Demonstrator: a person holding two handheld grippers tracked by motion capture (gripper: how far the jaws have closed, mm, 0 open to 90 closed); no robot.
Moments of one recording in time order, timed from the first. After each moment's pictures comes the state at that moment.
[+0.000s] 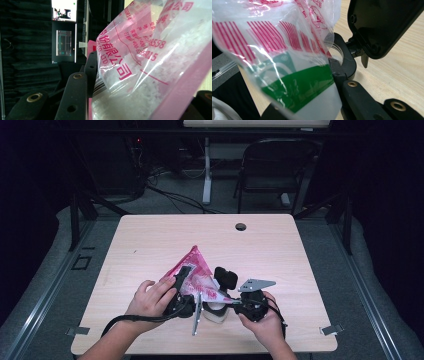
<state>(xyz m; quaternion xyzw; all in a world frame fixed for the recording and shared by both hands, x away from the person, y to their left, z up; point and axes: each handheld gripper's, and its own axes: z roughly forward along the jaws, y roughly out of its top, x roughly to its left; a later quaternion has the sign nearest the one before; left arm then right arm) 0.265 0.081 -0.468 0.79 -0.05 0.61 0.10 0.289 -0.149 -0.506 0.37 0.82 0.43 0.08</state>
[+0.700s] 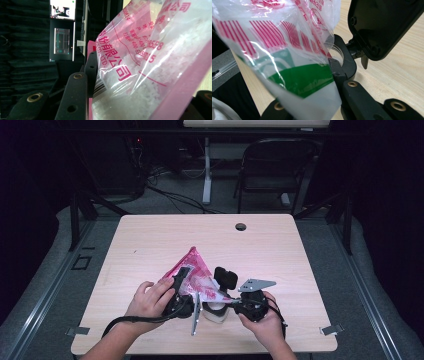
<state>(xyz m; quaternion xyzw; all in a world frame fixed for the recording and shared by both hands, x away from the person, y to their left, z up) 0.266 0.084 -0.471 0.79 -0.04 0.60 0.10 0.288 -0.149 -0.504 0.37 0.82 0.43 0.08</state>
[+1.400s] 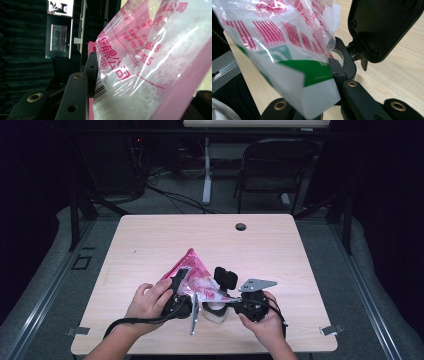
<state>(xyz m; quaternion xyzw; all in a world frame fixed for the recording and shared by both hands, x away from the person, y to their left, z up) 0.266 0.088 -0.478 0.80 -0.02 0.59 0.11 0.286 -0.150 -0.501 0.37 0.81 0.44 0.08</state>
